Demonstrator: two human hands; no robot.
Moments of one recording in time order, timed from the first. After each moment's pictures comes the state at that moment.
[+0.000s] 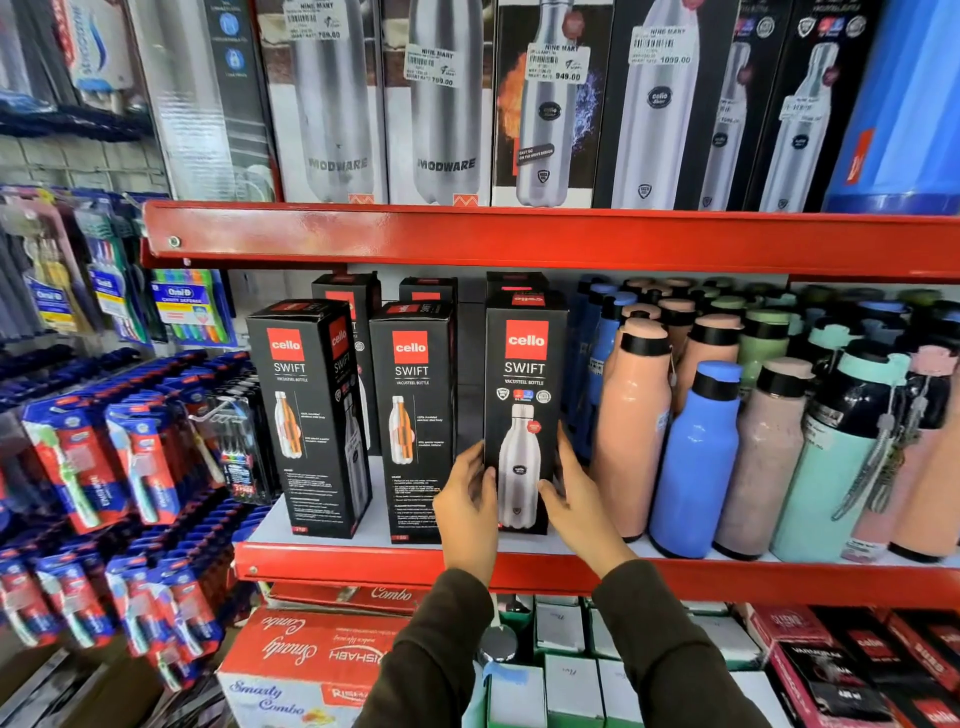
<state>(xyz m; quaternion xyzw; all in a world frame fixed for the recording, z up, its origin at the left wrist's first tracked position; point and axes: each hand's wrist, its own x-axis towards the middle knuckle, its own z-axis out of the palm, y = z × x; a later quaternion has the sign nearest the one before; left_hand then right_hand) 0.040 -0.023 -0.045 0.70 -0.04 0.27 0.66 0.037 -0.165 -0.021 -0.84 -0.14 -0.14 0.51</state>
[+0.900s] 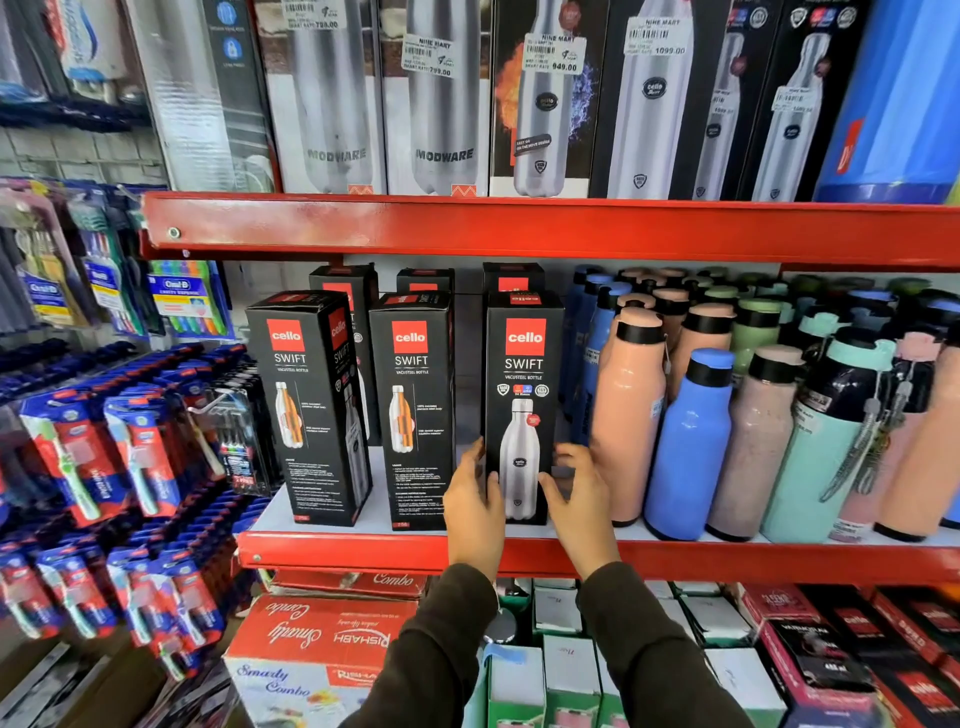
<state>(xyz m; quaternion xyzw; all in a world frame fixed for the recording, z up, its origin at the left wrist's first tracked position) 0.026 -0.027 -0.050 0.76 -0.05 0.27 0.59 0.036 -0.161 -0.047 -0.82 -0.04 -0.28 0.50</state>
